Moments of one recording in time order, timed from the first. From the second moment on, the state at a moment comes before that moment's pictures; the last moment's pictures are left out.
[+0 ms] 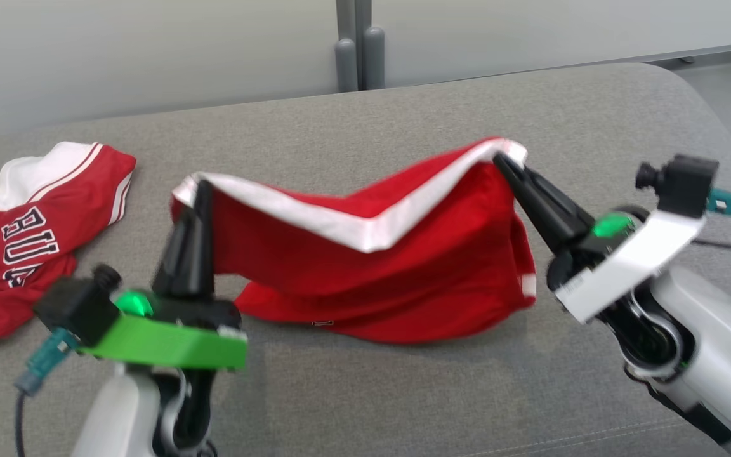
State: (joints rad) left arm -0.17 0.06 -0.25 -0.05 -0.60 -0.06 -0.25; right arm -0.46 -0.53 0.81 -0.01 1.18 0.12 -0.25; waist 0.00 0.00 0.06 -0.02
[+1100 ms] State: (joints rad) left arm -0.27 0.15 -0.22 -0.38 -0.73 -0.03 0.02; right arm -0.54 -0.59 0.64 -0.05 1.34 0.05 -0.13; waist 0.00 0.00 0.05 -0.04
